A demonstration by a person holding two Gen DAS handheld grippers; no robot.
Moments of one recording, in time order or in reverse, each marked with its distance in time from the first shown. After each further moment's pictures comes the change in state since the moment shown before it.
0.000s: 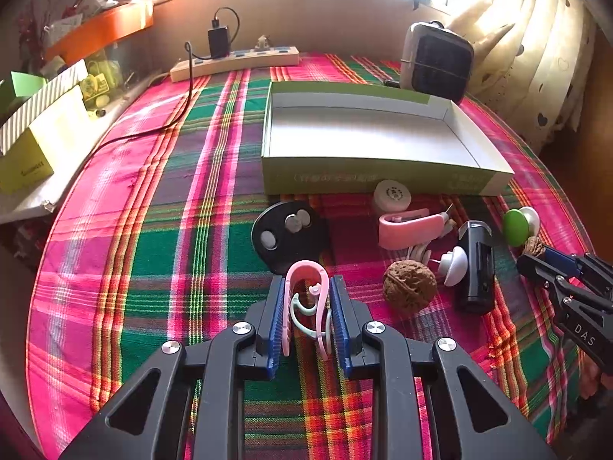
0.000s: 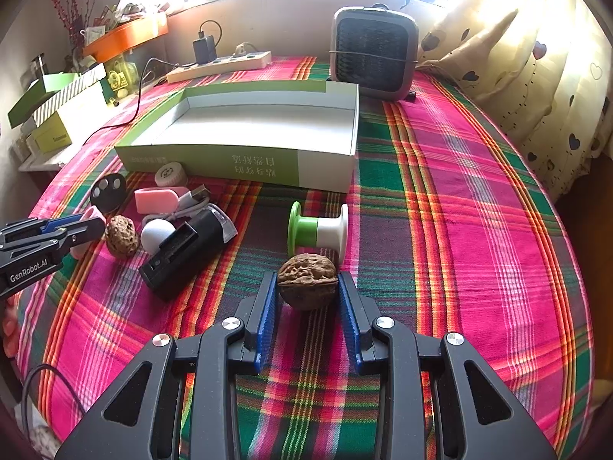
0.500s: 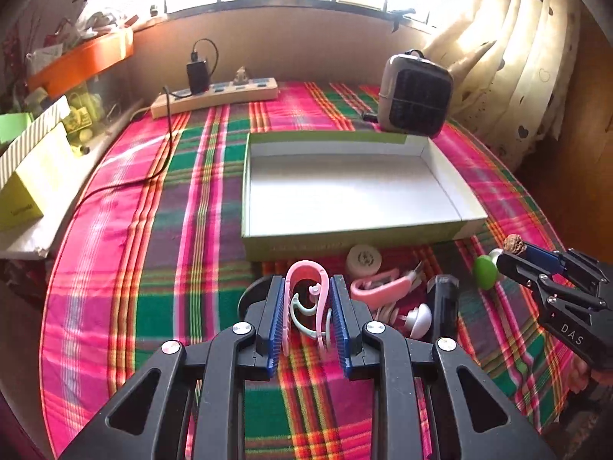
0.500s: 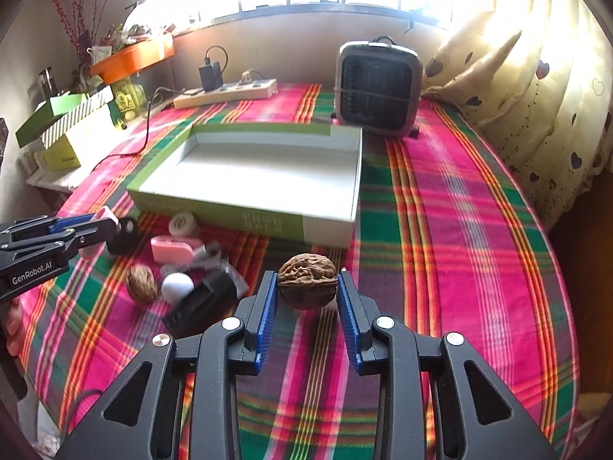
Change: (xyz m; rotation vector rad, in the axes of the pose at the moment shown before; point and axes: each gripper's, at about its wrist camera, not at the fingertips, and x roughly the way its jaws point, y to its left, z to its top) left arm -0.014 -0.005 0.043 0.036 -0.055 -0.070; right arm -0.015 0.001 0.033 -0.003 -0.059 0.022
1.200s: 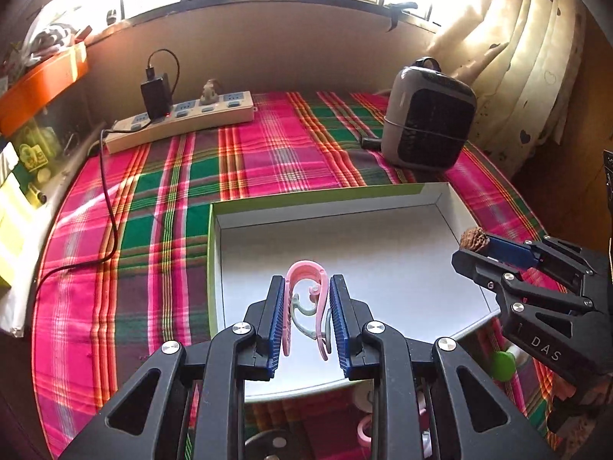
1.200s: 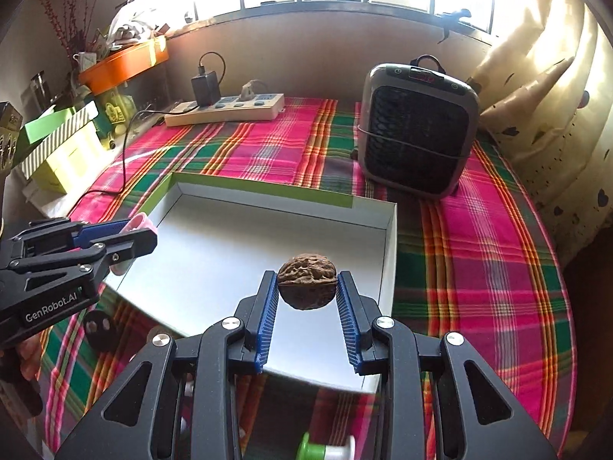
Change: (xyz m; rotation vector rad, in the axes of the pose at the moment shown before) left arm 0.069 0.000 0.085 0.043 0.032 -0.046; right arm 0.071 0.001 0.086 -0.024 0.034 0.034
